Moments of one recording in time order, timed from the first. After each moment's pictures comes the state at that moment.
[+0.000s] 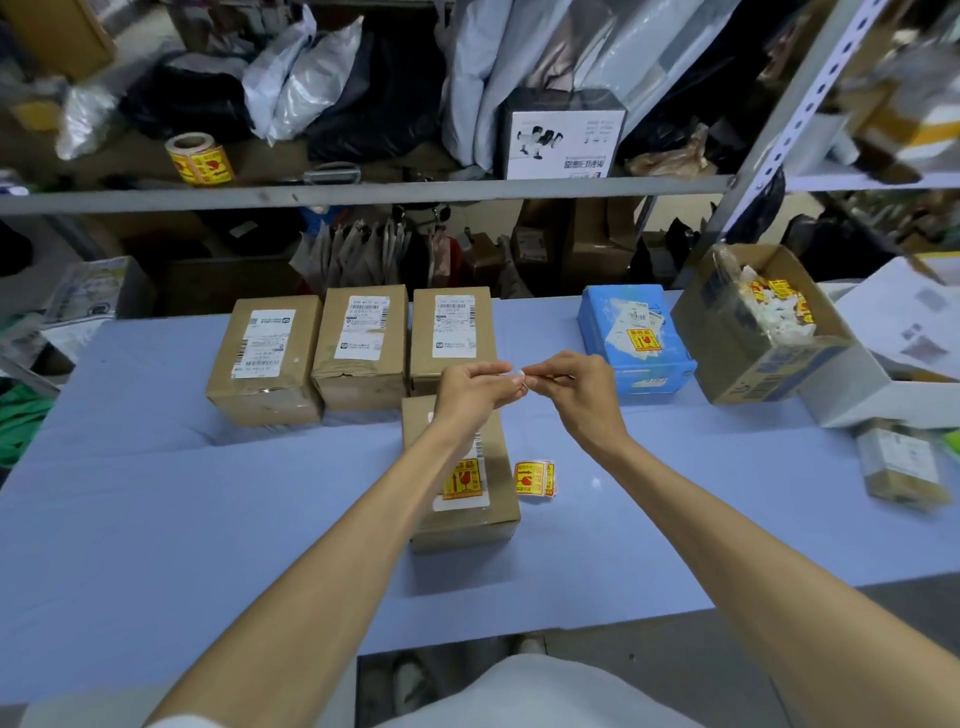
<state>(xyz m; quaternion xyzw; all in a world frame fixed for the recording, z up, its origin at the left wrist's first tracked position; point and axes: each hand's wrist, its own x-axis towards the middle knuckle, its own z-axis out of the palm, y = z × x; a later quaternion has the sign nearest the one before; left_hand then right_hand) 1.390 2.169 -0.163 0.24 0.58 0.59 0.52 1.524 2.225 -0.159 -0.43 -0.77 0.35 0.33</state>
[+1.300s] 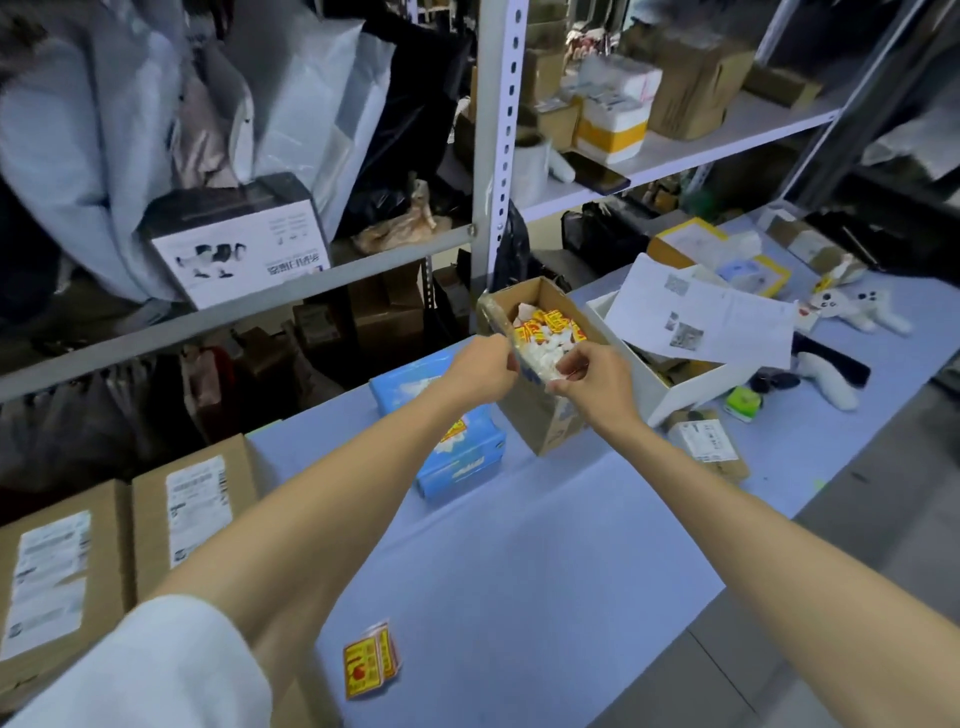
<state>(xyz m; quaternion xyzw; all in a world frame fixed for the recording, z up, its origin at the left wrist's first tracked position) 1.596 2.467 -0.123 0.78 0.57 0.09 0.24 1.755 2.425 -0.137 -0.69 -0.61 0.21 0.33</state>
